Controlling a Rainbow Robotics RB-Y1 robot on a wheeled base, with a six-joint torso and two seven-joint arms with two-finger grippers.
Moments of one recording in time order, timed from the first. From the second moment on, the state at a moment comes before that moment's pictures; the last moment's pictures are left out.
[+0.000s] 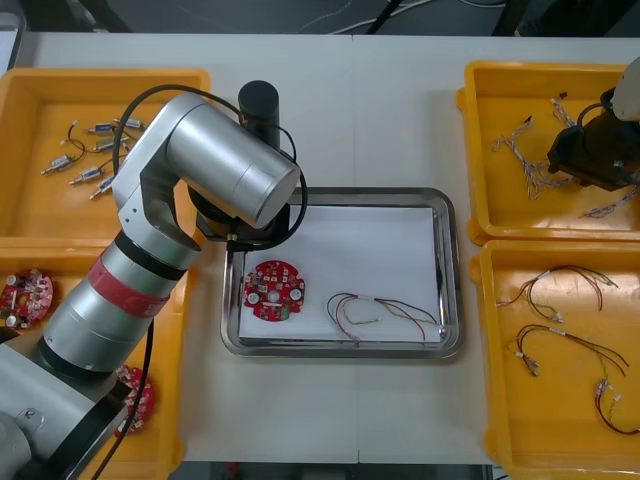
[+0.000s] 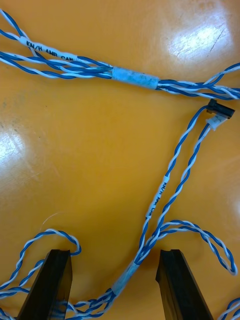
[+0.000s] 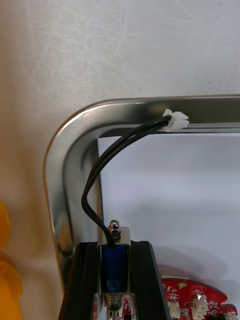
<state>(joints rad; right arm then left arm) -0.89 -0.58 -0.10 -0.85 -0.39 1.28 1.19 -0.67 0.23 -0.40 -1.69 0.16 1.80 -0.97</state>
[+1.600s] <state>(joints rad) -0.91 -0.63 -0.17 -1.05 -0.46 1.63 1.25 -0.70 0.21 -0.44 -1.54 0.19 1.64 -0.97</state>
